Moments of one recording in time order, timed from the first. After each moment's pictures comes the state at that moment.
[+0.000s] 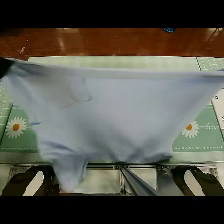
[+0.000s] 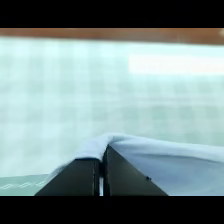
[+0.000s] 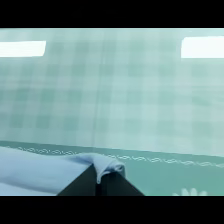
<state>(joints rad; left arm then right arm) 0.16 -0.80 1.22 1.16 -1.12 -1.39 -0.27 -0.78 1.40 -1.15 1.44 1.43</state>
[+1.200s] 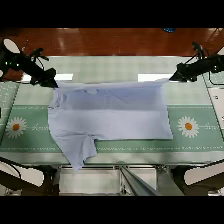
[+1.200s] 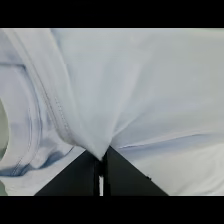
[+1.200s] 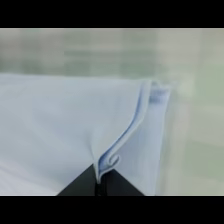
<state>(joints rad) 0.14 -1.76 1.65 1.23 -1.52 -1.49 -0.26 -1.75 1.62 -0.99 1.41 1.30</state>
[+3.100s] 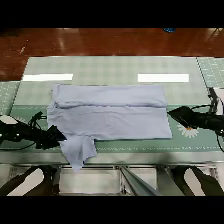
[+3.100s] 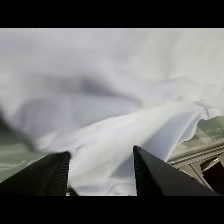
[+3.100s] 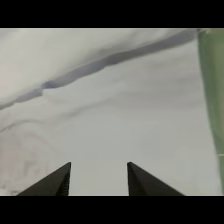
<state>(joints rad) 0.38 -1.11 0.42 1.02 -1.29 -1.37 -0.46 -0.78 0.50 -0.75 1.16 1.27</state>
